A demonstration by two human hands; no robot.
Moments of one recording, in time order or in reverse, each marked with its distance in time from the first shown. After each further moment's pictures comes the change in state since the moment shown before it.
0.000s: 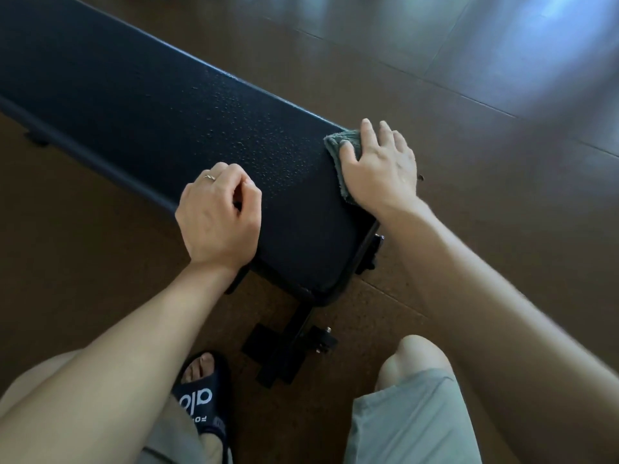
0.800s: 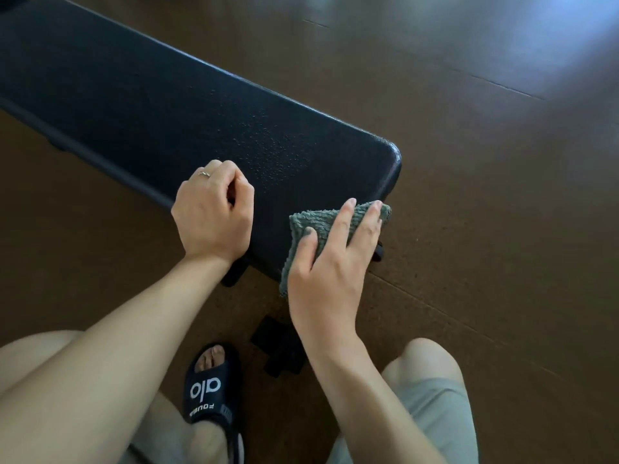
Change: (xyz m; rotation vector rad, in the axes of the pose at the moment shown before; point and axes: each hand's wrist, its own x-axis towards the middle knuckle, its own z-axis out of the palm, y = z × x) left_hand 0.000 0.003 0.000 0.079 -0.025 -0.005; right_hand -0.167 -0.034 0.044 0.504 0.173 0.099
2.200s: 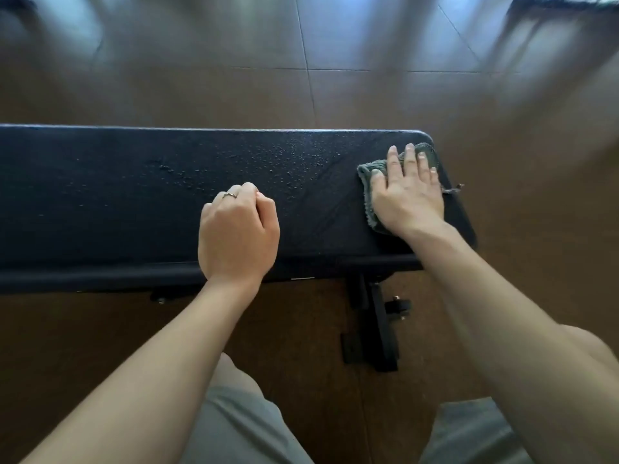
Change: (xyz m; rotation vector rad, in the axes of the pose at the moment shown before) left_hand 0.140 -0.154 -0.026 -0.179 -0.292 0.467; right_hand 0.087 -0.089 0.071 -0.637 0.101 0.438
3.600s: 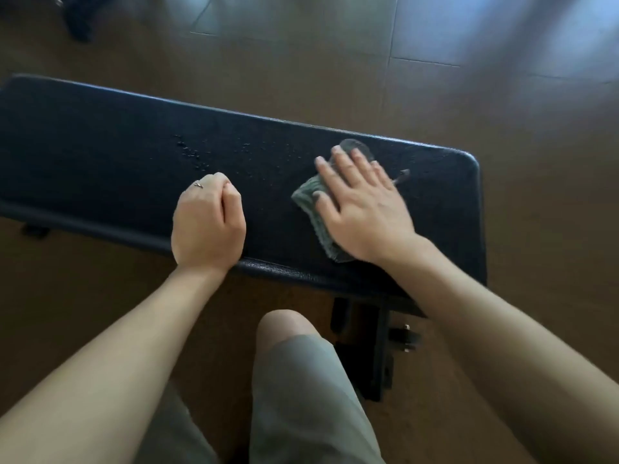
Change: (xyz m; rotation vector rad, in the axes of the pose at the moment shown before) left_hand -0.002 0.006 -0.004 0.011 0.149 -0.179; right_hand 0.019 -0.026 0.005 0.006 -0.042 -0.727
